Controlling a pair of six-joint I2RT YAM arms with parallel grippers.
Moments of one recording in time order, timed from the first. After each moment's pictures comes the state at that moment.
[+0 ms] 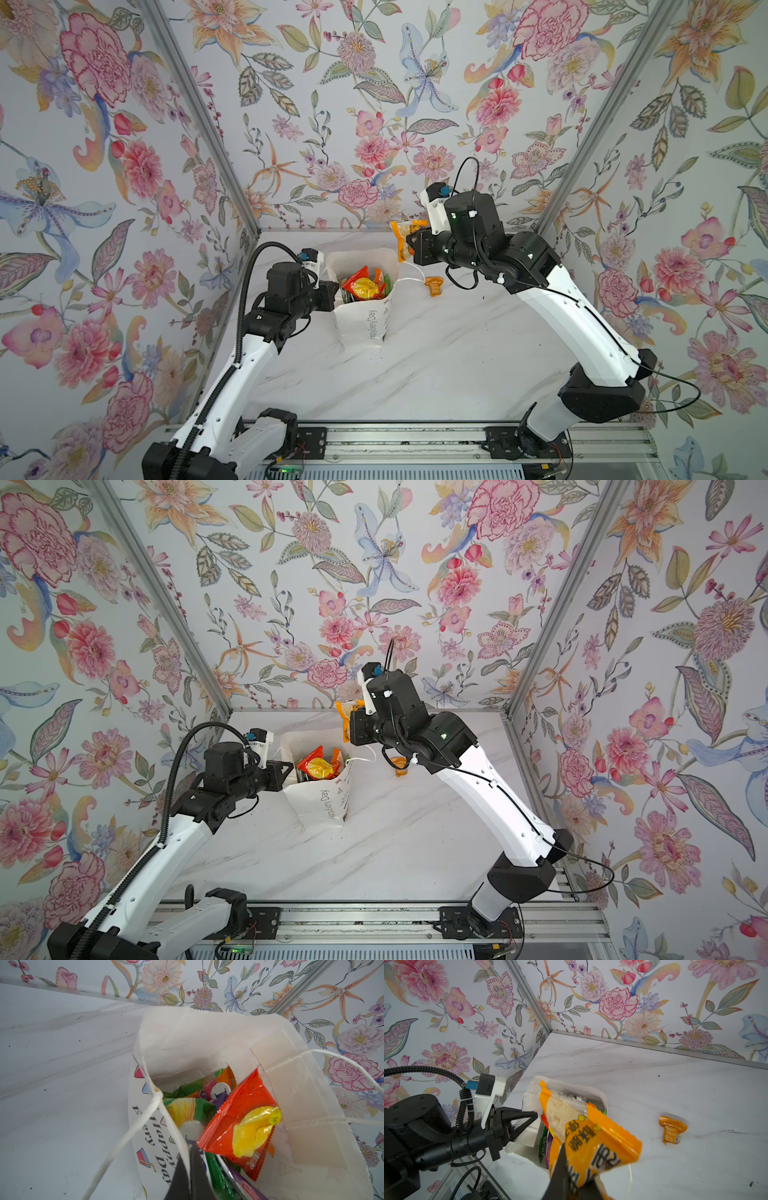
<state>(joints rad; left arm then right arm) -0.22 1.04 0.92 -0.44 0.31 -0.27 0.86 1.64 2.14 -0.99 0.11 0.42</state>
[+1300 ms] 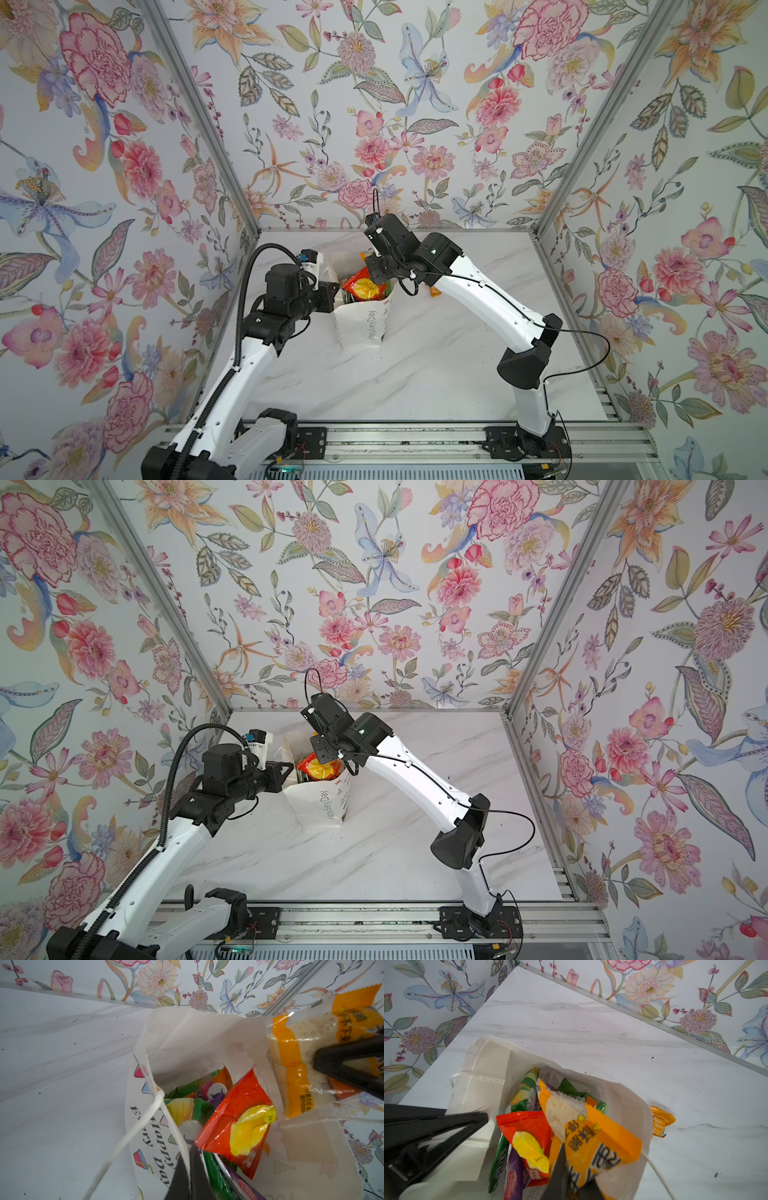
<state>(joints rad) -0.22 1.03 0.90 -0.41 0.34 -0.27 0.97 2.02 2.35 -1.15 0.29 0.32</state>
